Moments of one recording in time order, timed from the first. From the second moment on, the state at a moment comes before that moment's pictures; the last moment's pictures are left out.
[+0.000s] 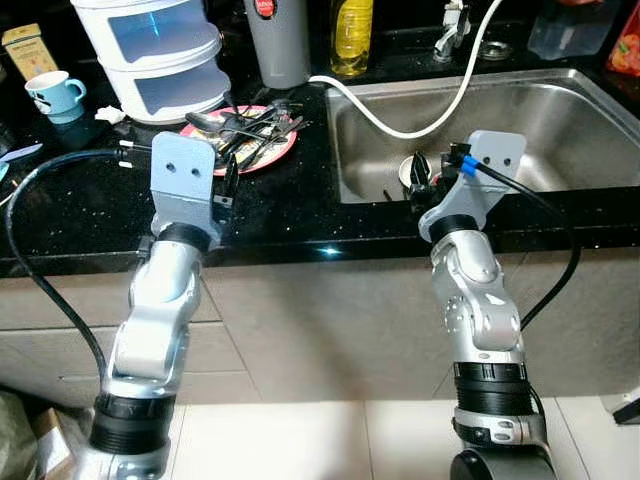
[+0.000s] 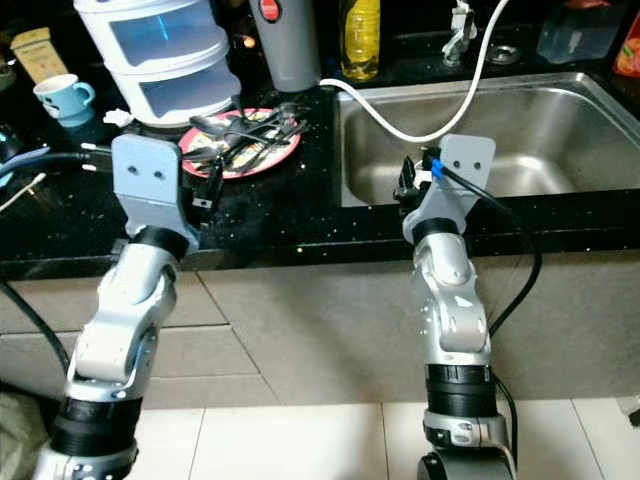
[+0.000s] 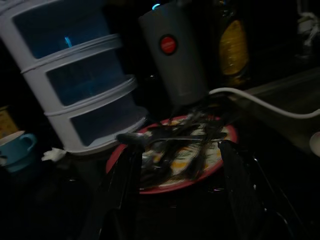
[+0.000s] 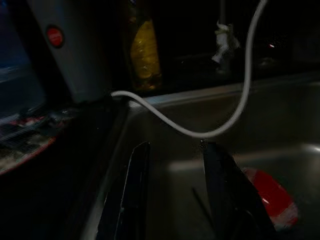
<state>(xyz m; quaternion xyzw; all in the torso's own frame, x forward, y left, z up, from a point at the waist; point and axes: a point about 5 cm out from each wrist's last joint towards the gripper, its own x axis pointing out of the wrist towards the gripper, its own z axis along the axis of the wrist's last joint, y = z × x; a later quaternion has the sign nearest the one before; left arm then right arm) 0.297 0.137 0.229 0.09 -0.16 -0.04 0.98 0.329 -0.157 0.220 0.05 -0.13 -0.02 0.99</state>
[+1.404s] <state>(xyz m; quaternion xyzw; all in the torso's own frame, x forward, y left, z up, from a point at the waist) 0.299 0.138 0.227 0.09 -0.16 -0.04 0.98 0.329 -0.152 0.218 0.05 -0.14 -0.02 0.99</state>
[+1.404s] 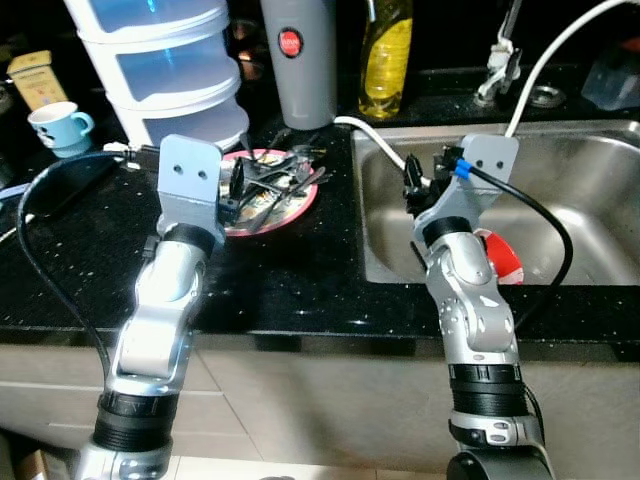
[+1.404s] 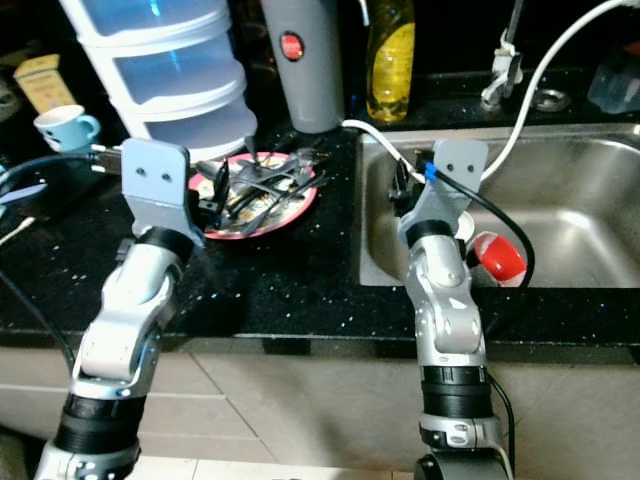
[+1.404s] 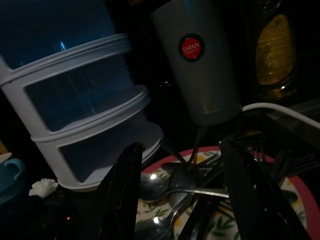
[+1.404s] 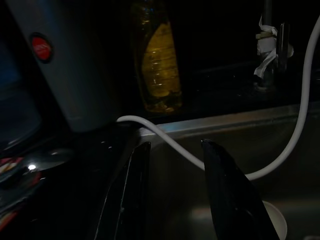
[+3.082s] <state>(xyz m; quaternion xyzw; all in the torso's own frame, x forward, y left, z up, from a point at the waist) 0.361 0.185 0.208 -0.04 0.10 -0.05 0.99 0.343 -0.126 0.262 0.02 -0.16 0.06 0.99</state>
